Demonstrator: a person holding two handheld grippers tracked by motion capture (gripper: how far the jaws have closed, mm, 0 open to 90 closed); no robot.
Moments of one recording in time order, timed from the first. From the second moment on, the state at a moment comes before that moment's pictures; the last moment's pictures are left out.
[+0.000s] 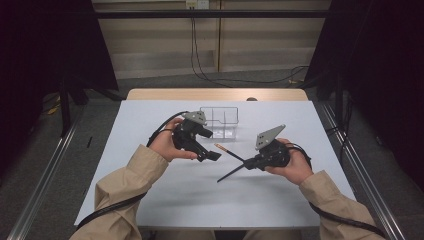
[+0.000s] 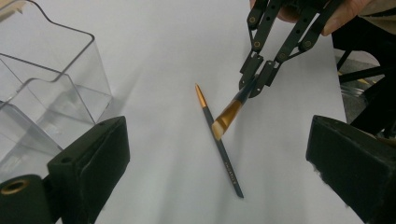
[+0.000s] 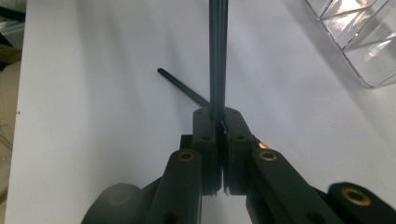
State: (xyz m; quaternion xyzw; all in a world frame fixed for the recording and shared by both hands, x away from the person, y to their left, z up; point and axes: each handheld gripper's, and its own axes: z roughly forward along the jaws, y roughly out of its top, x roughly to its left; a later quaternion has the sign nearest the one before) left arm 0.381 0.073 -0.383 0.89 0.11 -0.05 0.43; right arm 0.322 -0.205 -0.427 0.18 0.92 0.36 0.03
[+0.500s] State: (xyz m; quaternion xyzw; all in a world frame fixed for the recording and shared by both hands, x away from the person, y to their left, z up) left arm 0.381 0.080 -0.385 0.87 0.13 -0.05 0.47; right arm 0.321 -0.205 -0.427 0.21 0.89 0.40 0.05
